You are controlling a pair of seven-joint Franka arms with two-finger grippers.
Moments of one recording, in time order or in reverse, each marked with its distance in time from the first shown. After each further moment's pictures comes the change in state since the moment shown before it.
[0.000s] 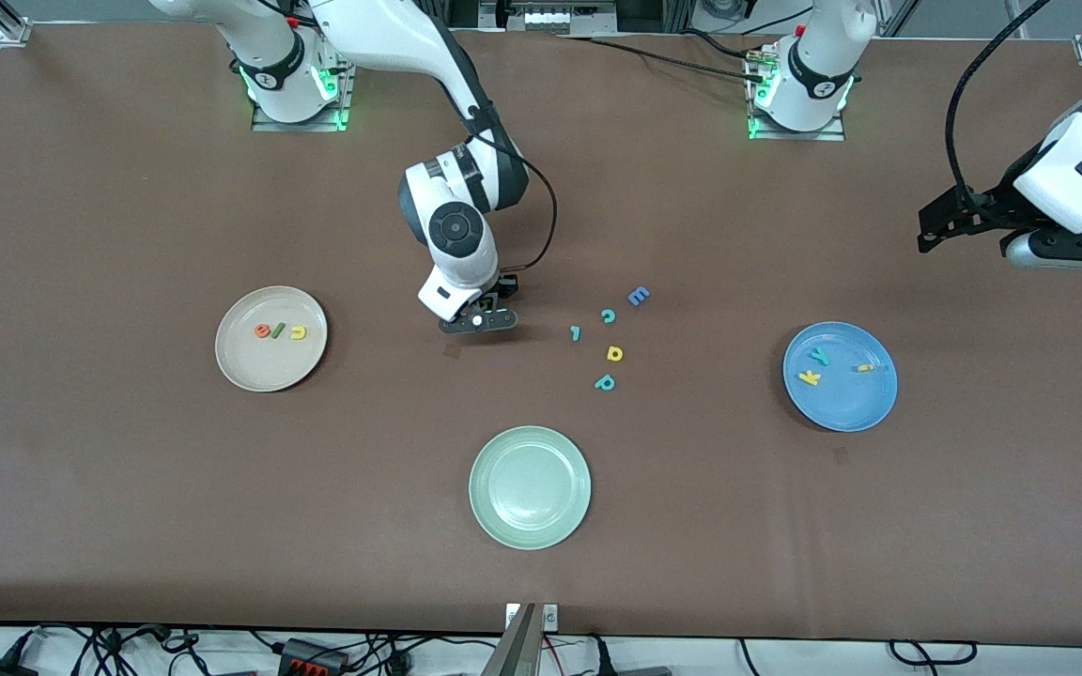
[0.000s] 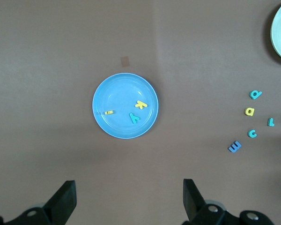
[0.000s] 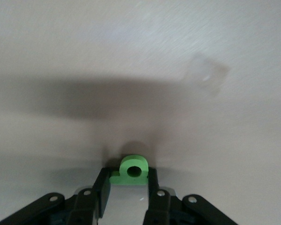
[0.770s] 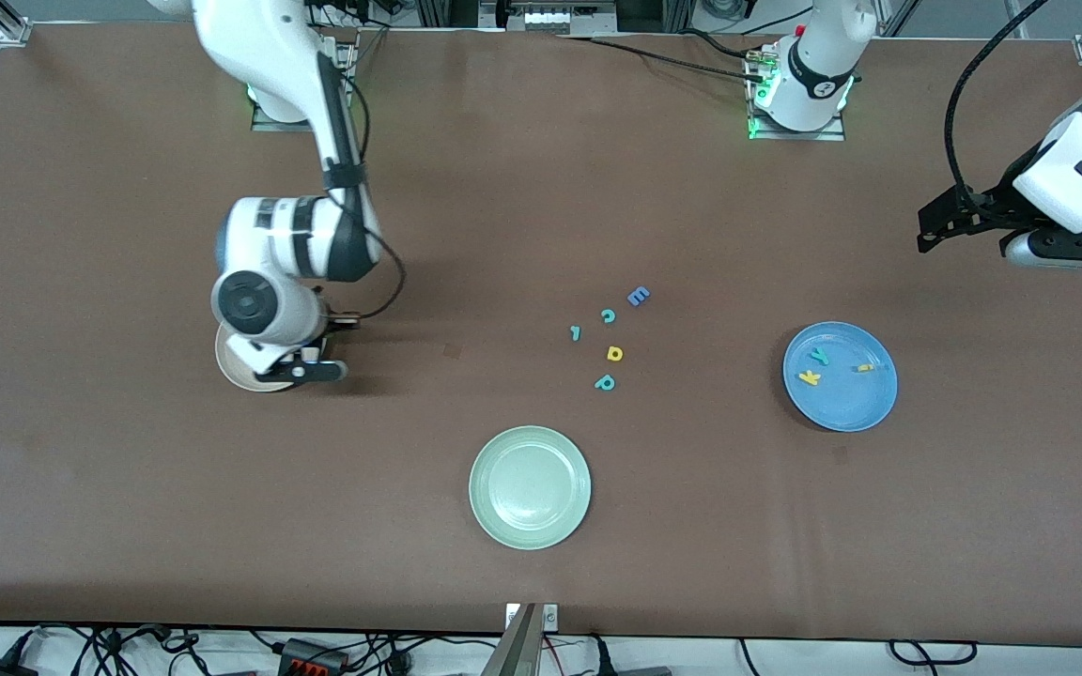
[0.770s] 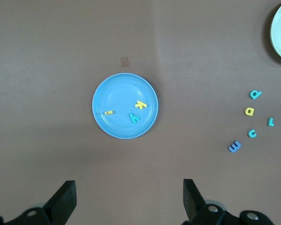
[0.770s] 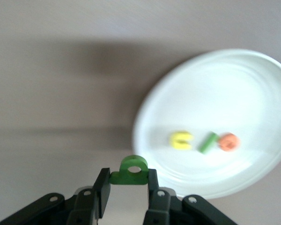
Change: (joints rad) left arm -0.001 0.000 -0.001 0.001 0.000 -0.001 0.000; right arm -0.099 -0.034 -0.400 -0.029 0.000 -0.392 -0.400
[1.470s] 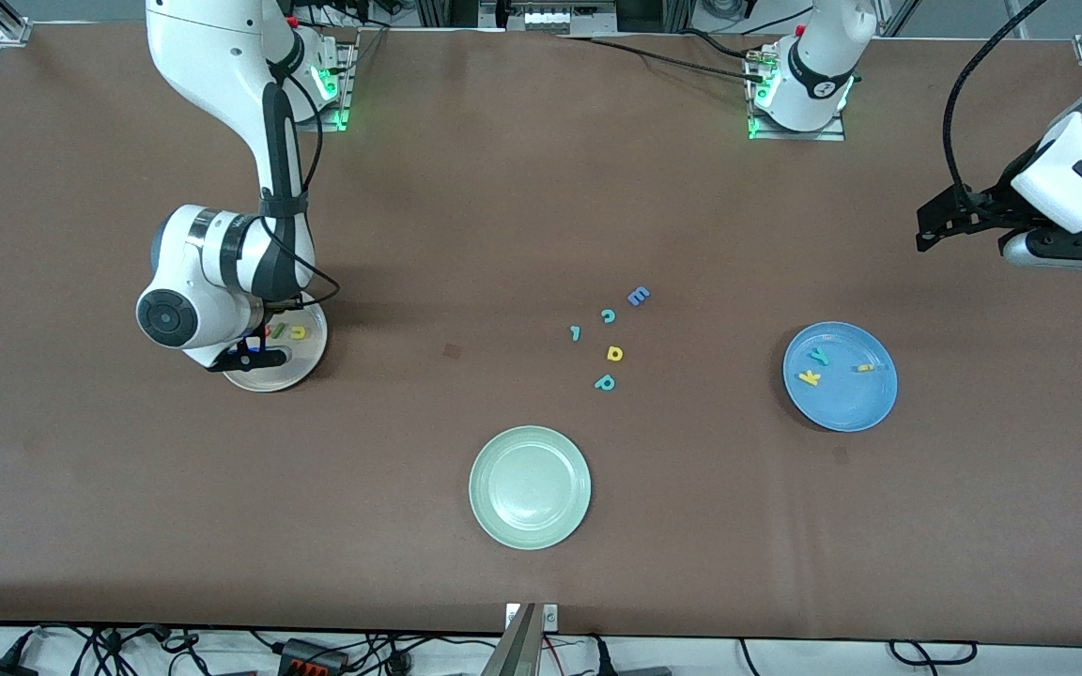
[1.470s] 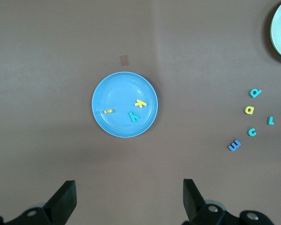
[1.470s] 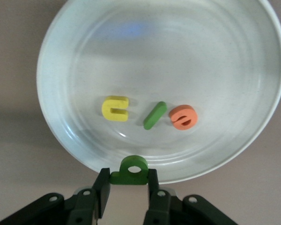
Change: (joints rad) left arm -0.001 0.000 0.000 0.000 0.000 -0.005 0.000; right arm -0.064 0.003 -0.021 -0.108 0.029 -0.010 -0.196
